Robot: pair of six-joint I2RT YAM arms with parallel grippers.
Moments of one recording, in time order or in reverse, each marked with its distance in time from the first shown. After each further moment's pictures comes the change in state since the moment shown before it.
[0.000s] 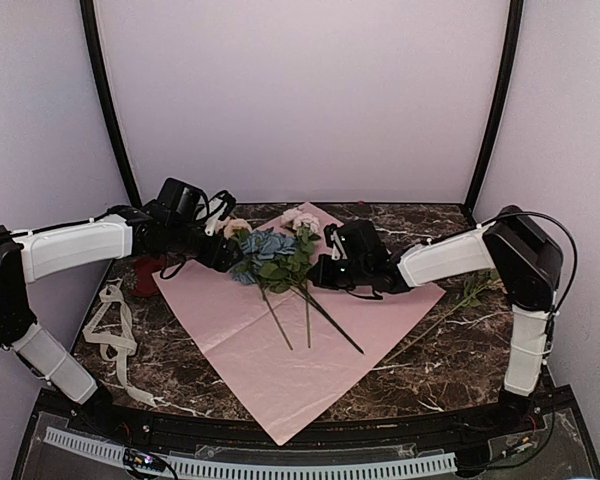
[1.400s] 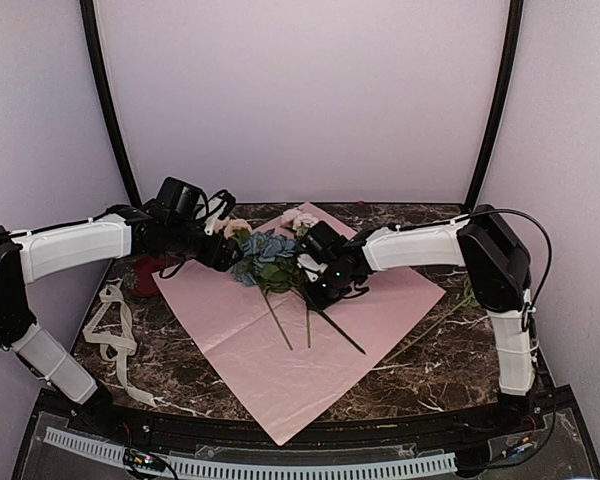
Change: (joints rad) left arm 0.002 -0.004 0.003 -0.005 0.005 0.003; right arm 0.081 0.180 0.387 -0.725 0.066 -0.485
